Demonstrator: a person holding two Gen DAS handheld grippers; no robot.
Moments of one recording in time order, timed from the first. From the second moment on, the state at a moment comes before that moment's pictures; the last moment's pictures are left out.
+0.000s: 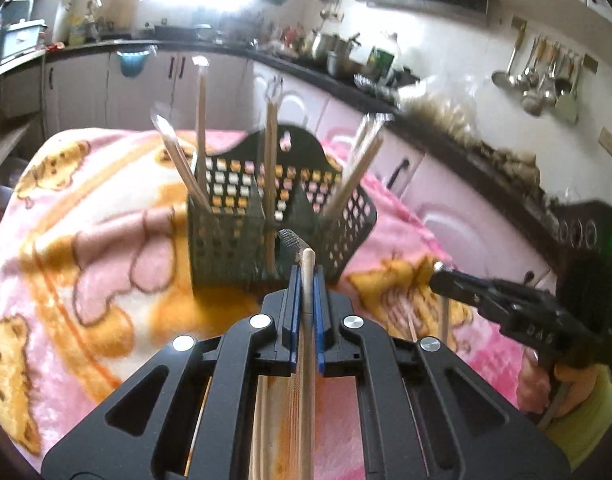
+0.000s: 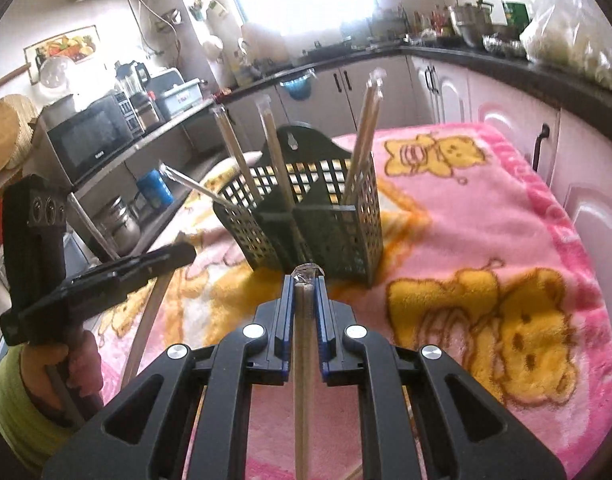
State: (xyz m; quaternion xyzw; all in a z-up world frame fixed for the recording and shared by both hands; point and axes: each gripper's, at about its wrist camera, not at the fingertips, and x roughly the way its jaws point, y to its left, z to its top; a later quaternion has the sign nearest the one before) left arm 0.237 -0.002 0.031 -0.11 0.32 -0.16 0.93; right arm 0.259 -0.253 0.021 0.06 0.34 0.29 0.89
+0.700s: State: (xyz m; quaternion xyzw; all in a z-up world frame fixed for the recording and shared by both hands) left arm 0.261 0.027 0.107 -0.16 0.13 -0.11 0.97; right arm 0.247 -0.255 0.090 0.07 0.19 0.27 0.94
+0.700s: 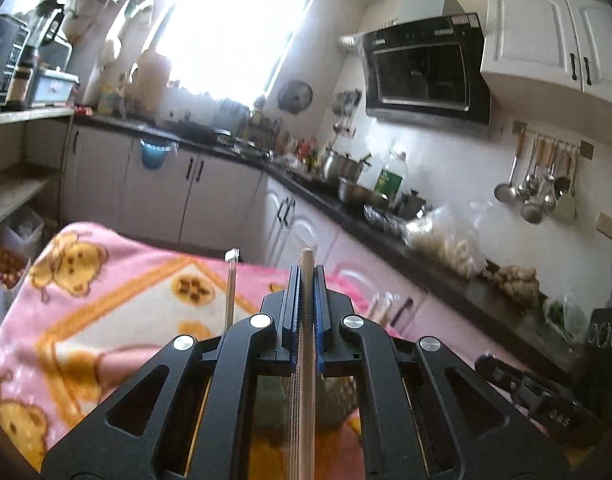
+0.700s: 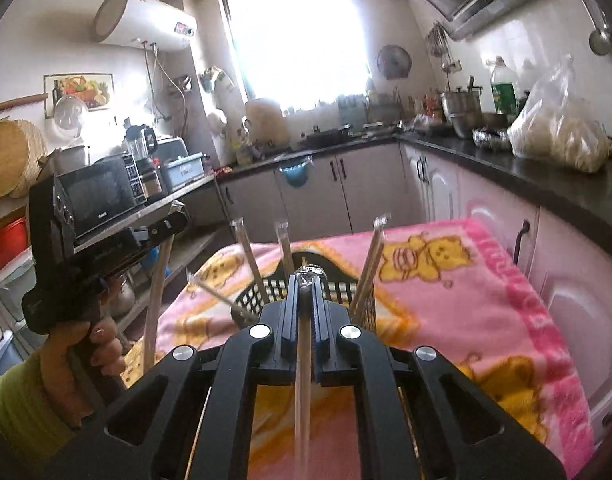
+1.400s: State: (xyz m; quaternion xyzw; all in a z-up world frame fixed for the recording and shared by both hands) left arm 0.341 0.000 0.125 -0.13 0.04 -0.06 0.99; right arm 0.320 -0.242 0.153 0.09 0.09 0.25 0.96
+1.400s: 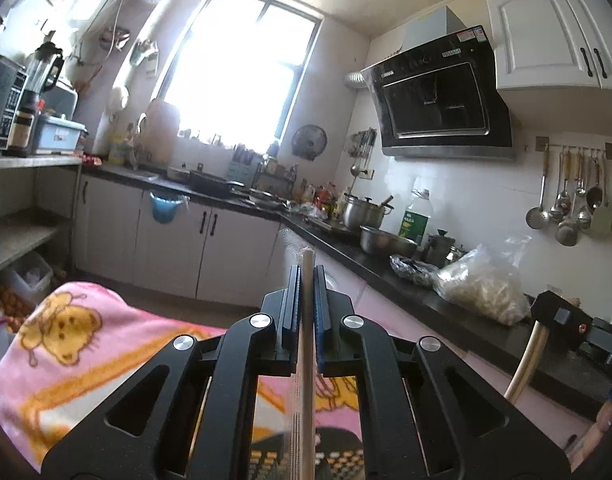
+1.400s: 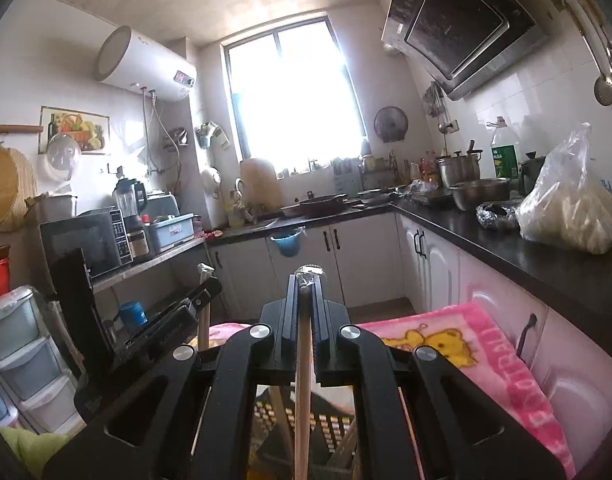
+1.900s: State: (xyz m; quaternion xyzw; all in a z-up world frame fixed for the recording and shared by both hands) left arm 0.367 -0.005 0.097 -0.10 0.02 -0.04 0.99; right arm 0.353 -0.228 0.123 0.09 0.06 0.21 0.97
